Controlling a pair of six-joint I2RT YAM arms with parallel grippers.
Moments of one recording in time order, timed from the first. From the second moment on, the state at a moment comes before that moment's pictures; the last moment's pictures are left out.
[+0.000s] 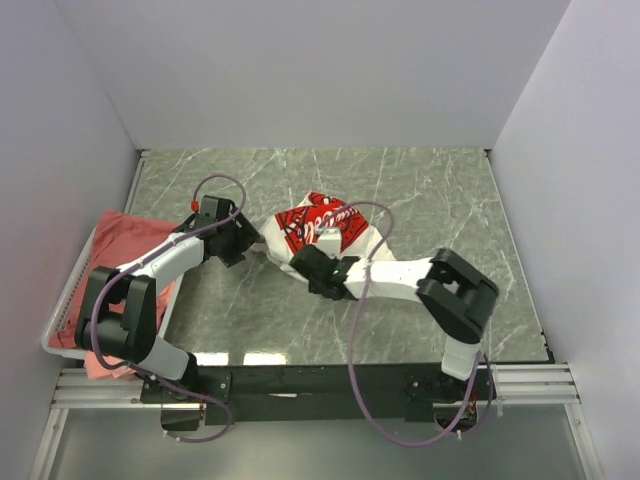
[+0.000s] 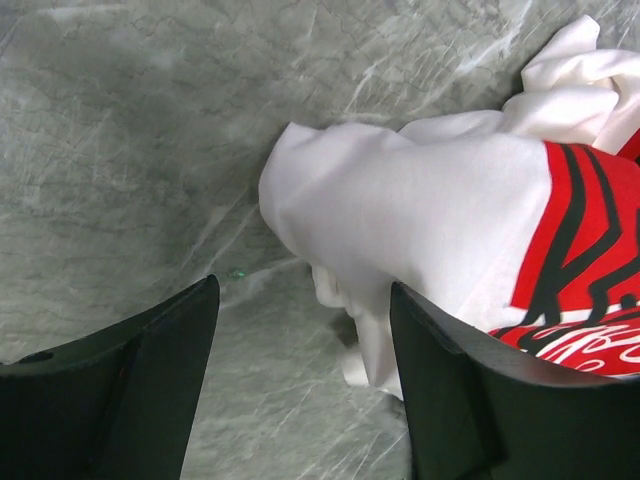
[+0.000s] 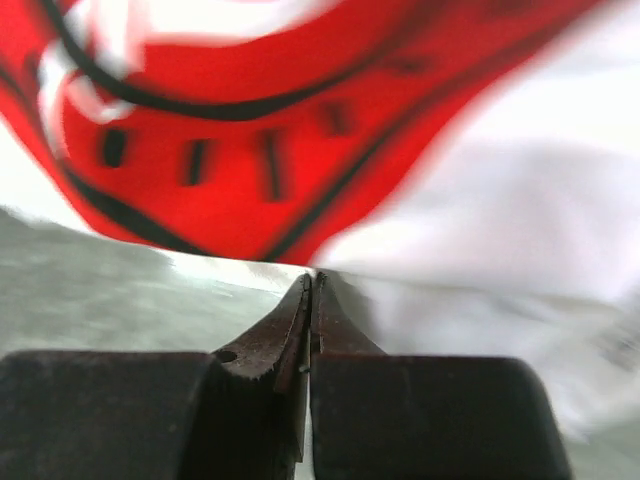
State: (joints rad) left arm -0.25 1.49 0.87 -0.29 0.07 -0.94; right arm 1.00 1.81 1.06 -0.27 0.50 0.85
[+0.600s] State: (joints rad) left arm -0.48 1.50 0.89 -0.25 0.04 -0.92; right arm 0.54 1.05 1.16 -0.56 0.54 0.67
